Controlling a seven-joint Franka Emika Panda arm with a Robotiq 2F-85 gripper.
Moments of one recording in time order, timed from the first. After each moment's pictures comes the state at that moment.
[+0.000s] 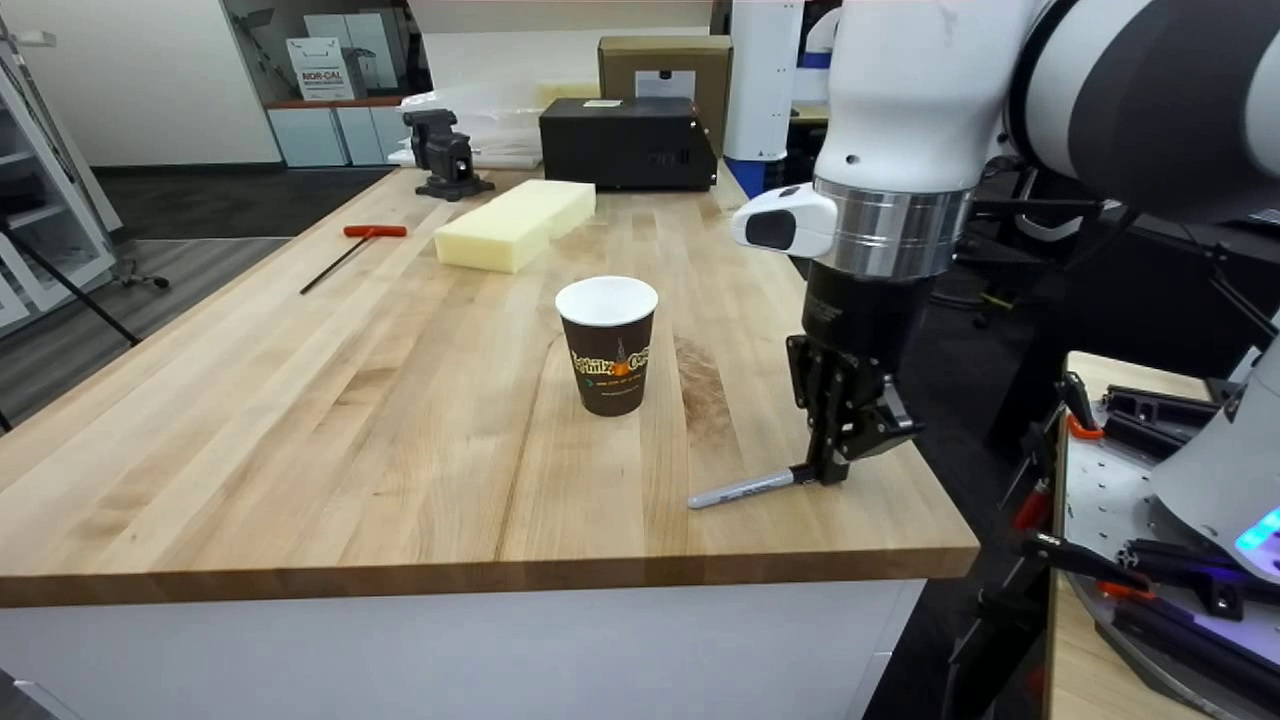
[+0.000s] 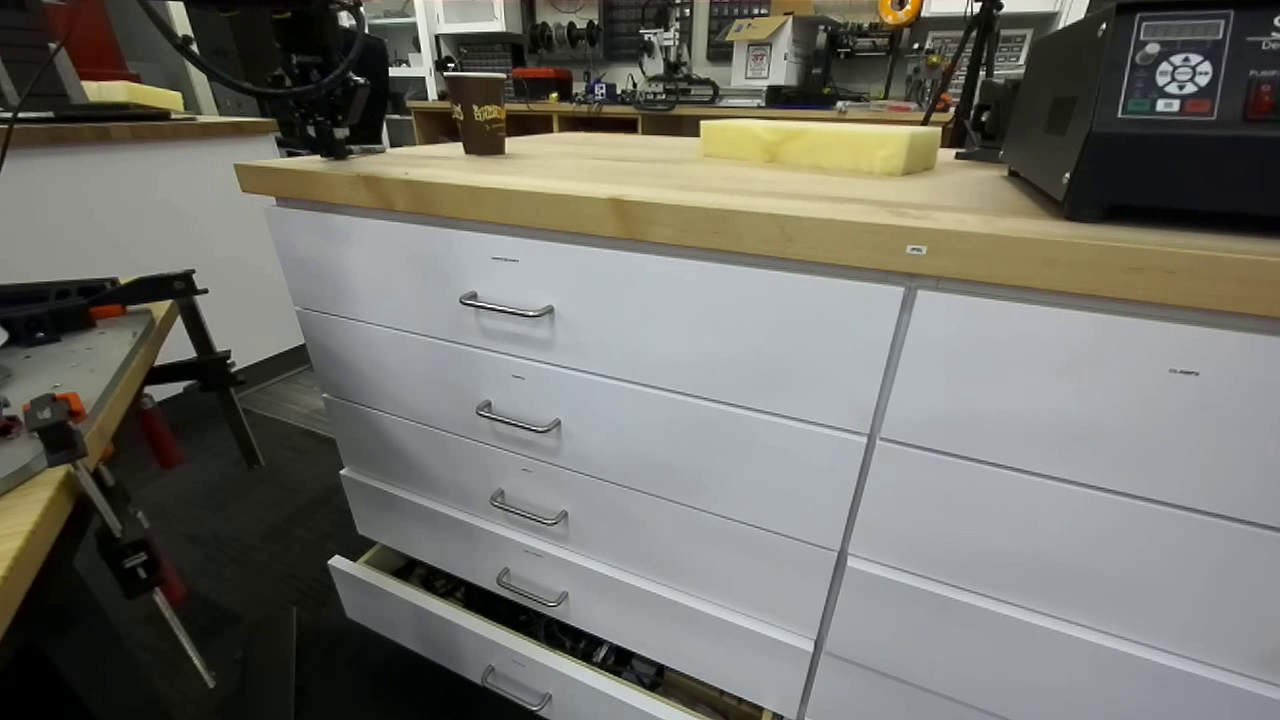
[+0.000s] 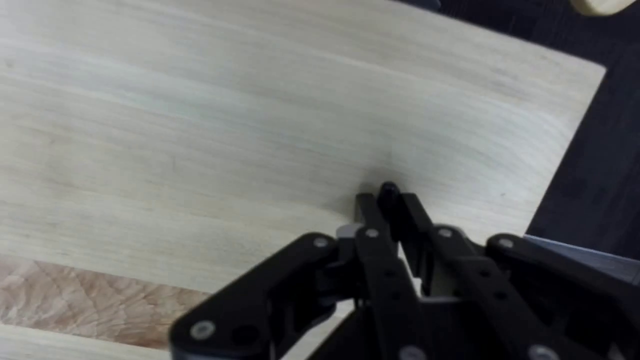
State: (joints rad) arm 0.33 -0.07 0.35 -2.58 0.07 2.53 -0.25
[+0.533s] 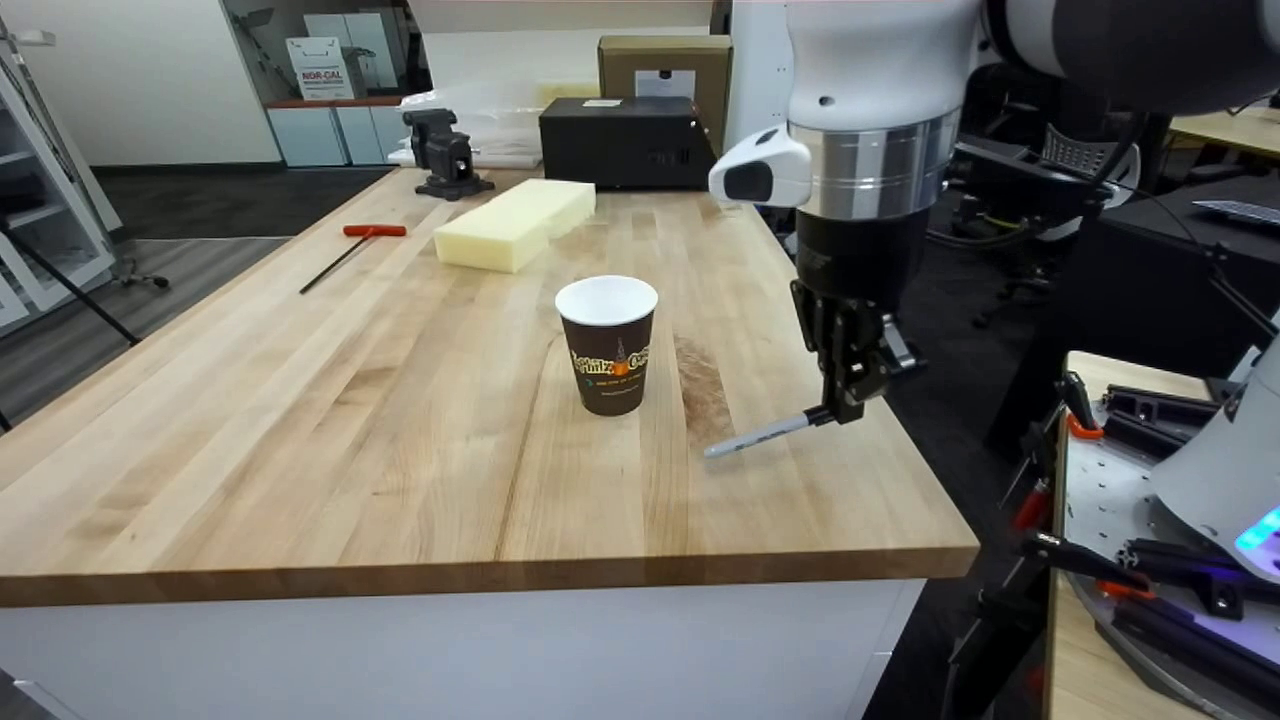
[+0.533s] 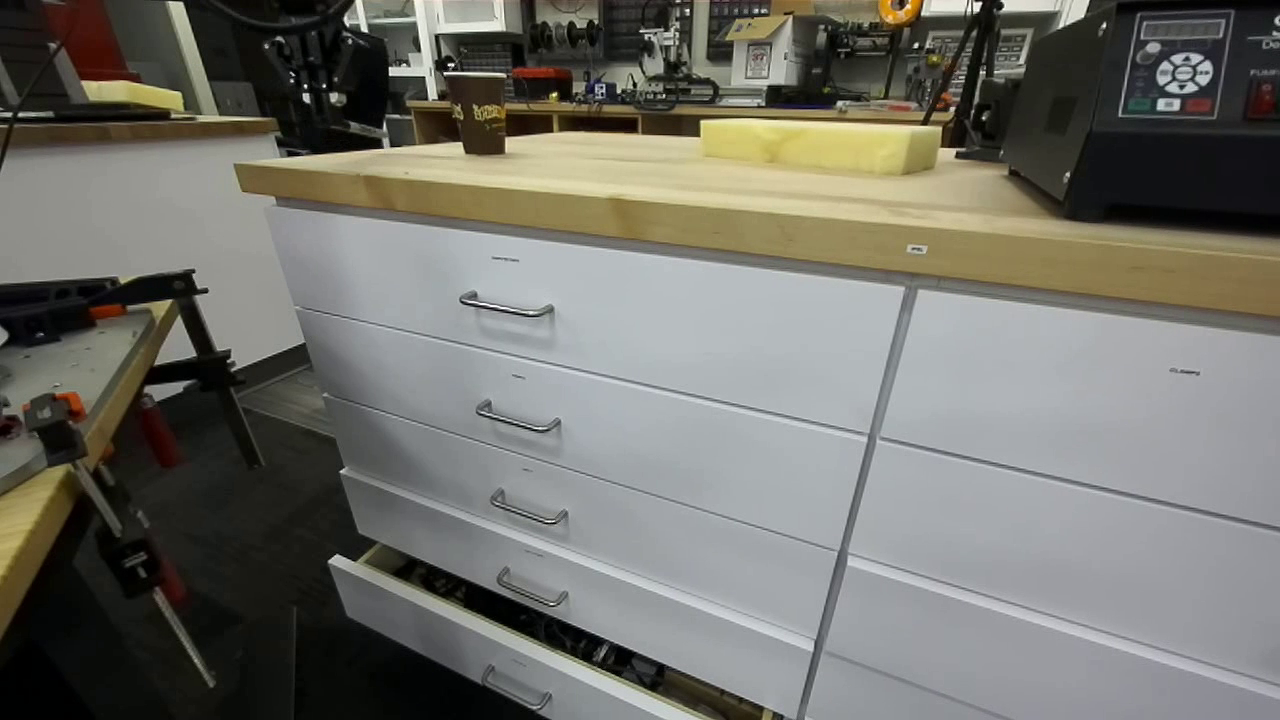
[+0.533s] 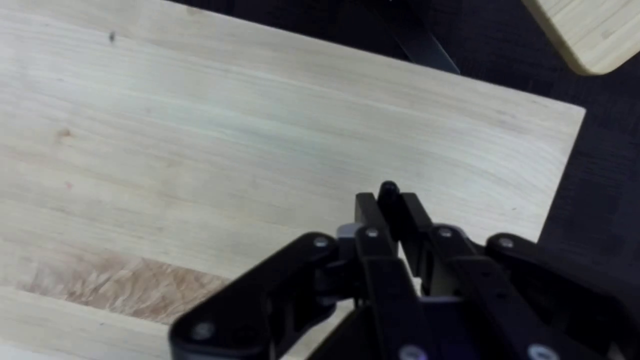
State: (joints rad) arm 0.32 -0.10 0.34 -2.45 -0.06 2.22 -0.15
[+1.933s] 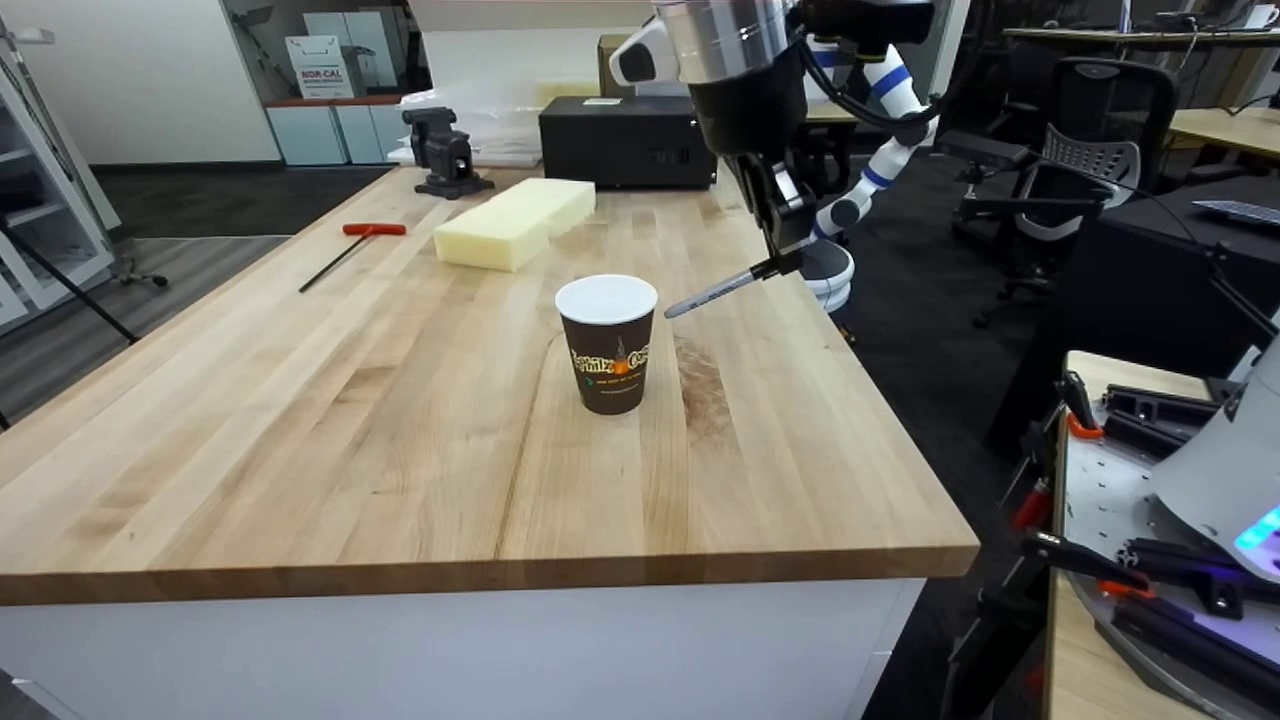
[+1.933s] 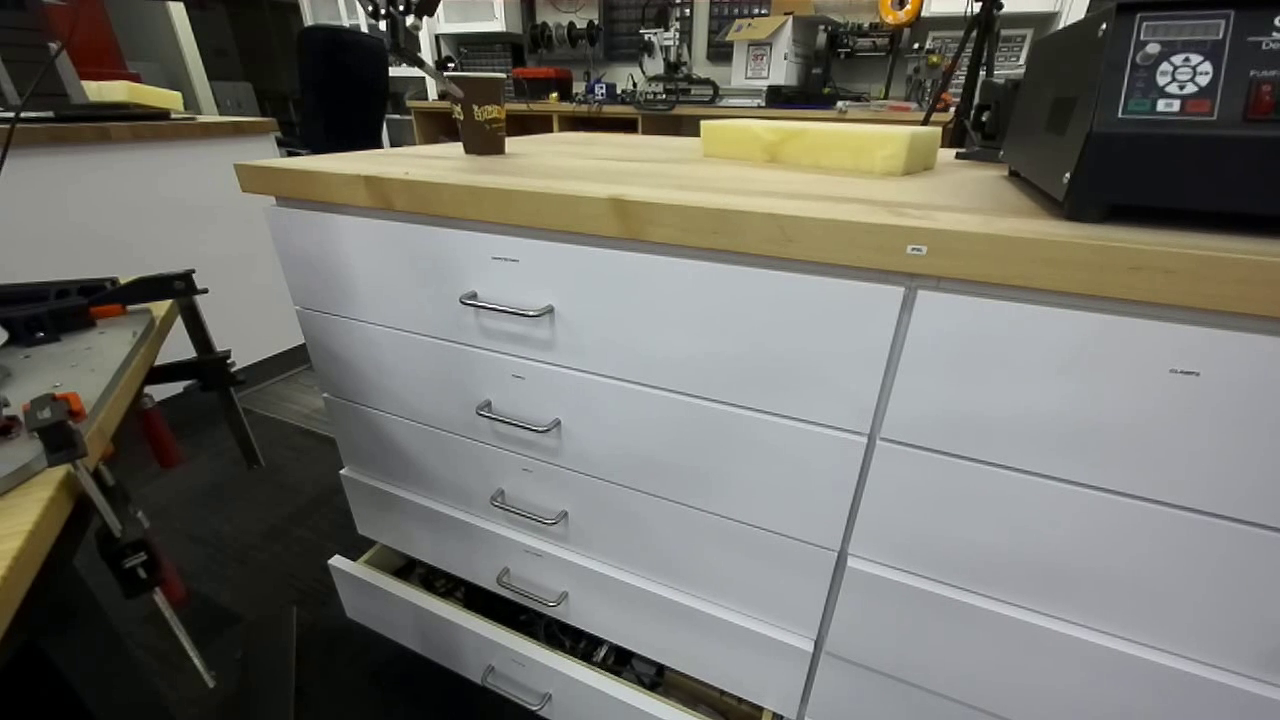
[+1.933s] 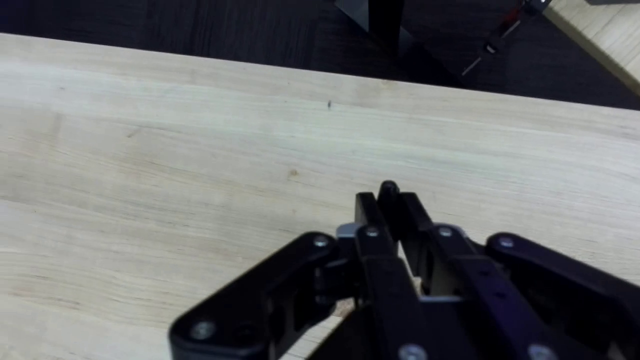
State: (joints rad) arm 0.26 0.06 0.25 -2.05 -0.25 1.77 -0.14
